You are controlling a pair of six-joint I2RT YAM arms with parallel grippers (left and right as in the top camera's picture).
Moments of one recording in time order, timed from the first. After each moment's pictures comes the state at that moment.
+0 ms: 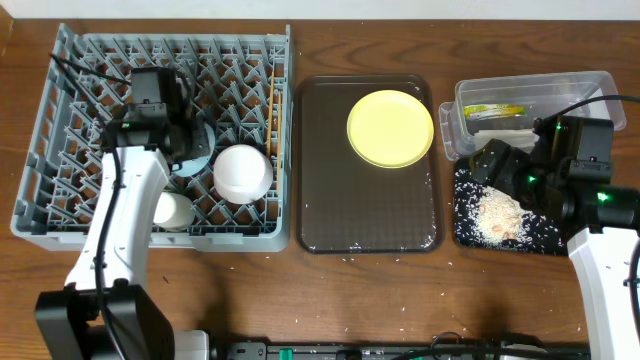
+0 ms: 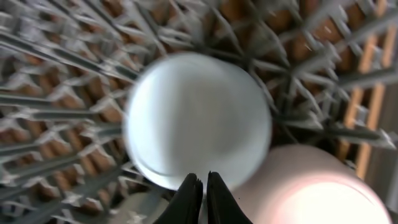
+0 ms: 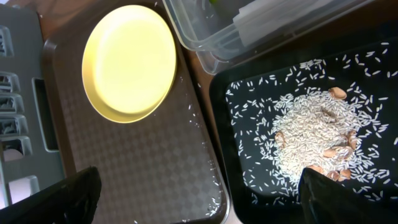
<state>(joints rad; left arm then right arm) 0.07 1.55 1.24 -0.77 -0.11 -0.15 -0.08 1.20 1.06 -0.87 -0.22 0.42</state>
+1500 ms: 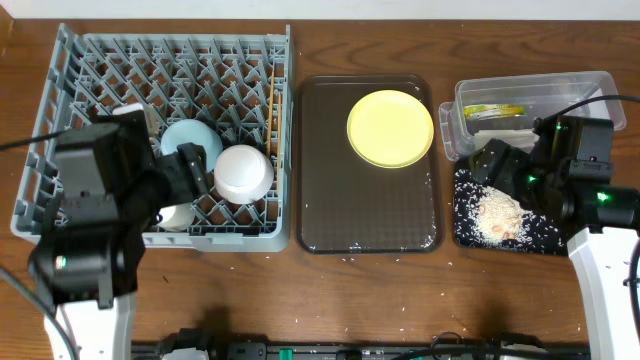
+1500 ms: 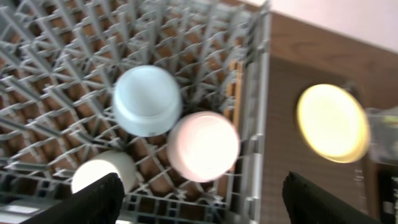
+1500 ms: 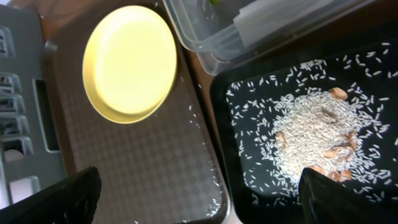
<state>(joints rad) 0.09 1.01 1.26 -1.02 0.15 -0.20 -0.08 1.20 1.06 -0.87 -0.22 0.42</state>
